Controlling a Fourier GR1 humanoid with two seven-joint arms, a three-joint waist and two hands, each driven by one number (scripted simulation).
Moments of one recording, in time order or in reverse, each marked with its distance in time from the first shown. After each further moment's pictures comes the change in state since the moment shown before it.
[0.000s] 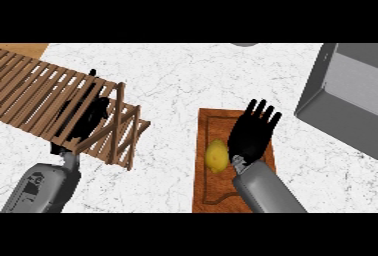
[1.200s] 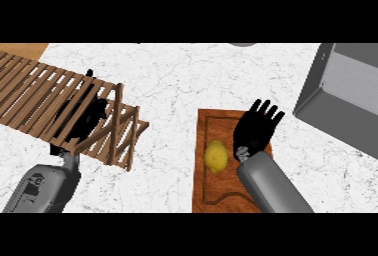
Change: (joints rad) left arm 0.009 -0.022 0.030 0.001 -0.028 0.002 0.002; right arm -0.046 0.008 -0.091 0.158 -0.001 -0.035 -0.045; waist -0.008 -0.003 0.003
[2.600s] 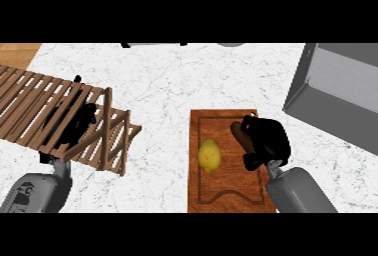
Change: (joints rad) left arm 0.060 -0.001 0.050 -0.035 -0.019 0.004 0.015; right arm 0.175 -0.160 0.002 -0.259 -0.288 -0.050 -0.618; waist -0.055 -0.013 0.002
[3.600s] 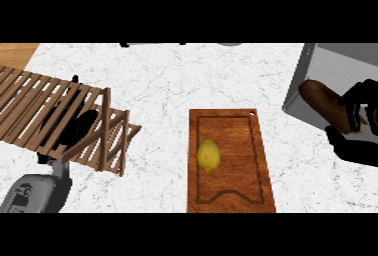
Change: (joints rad) left arm 0.005 -0.014 0.019 -0.019 -0.007 0.003 0.021; right arm 0.027 -0.292 -0.377 -0.664 -0.269 0.244 -0.006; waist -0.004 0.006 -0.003
